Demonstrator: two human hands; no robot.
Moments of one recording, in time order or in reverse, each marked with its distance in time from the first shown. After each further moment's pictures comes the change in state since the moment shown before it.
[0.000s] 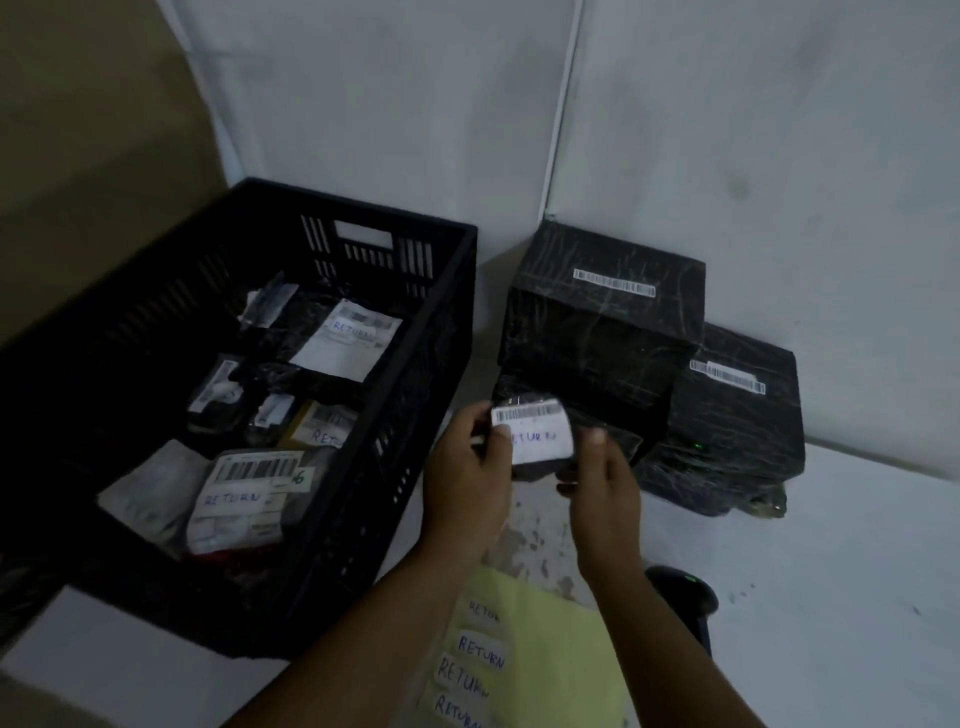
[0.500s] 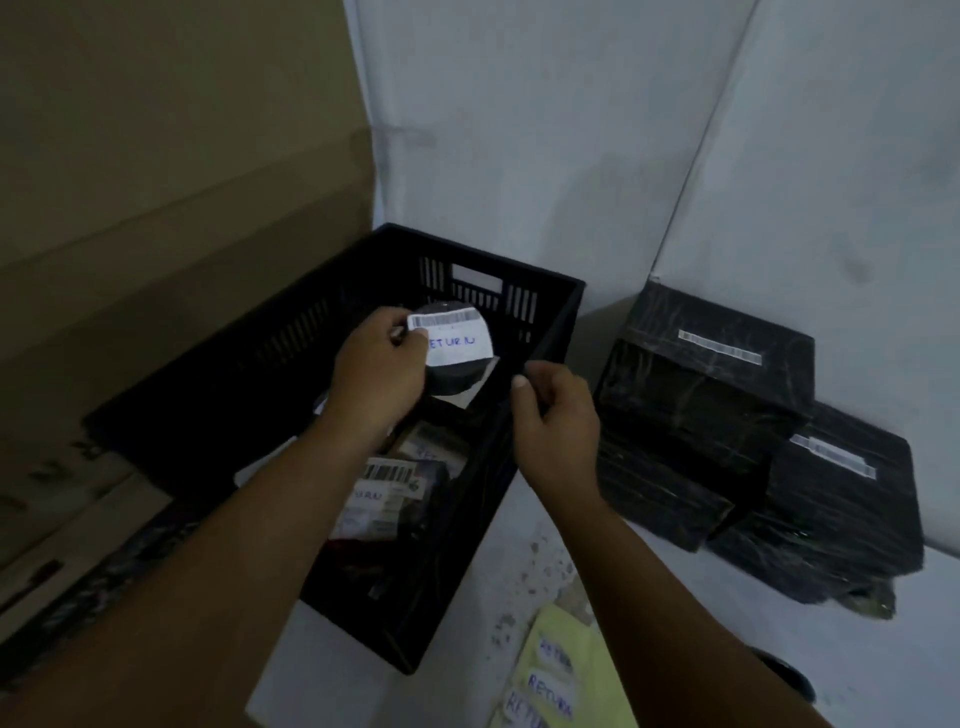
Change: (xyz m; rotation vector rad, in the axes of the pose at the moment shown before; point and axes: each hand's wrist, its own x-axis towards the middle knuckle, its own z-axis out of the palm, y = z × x) left_hand 0.076 0.065 -0.192 0.164 0.245 -0.021; right_hand -0.004 -0.105 0.135 -0.130 -0.171 -0.425
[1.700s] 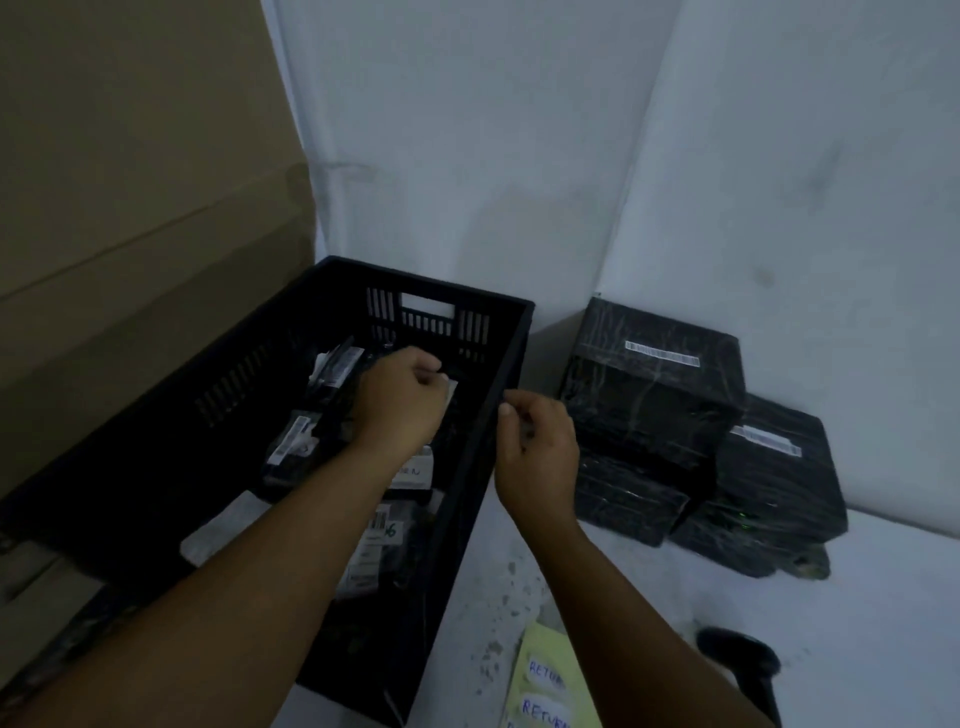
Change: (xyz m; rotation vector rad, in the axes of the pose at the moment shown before) left_hand 0.033 -0.021 0.058 0.118 -0.130 0.194; right_hand -0.007 0.004 0.001 -0.099 0.181 -0.062
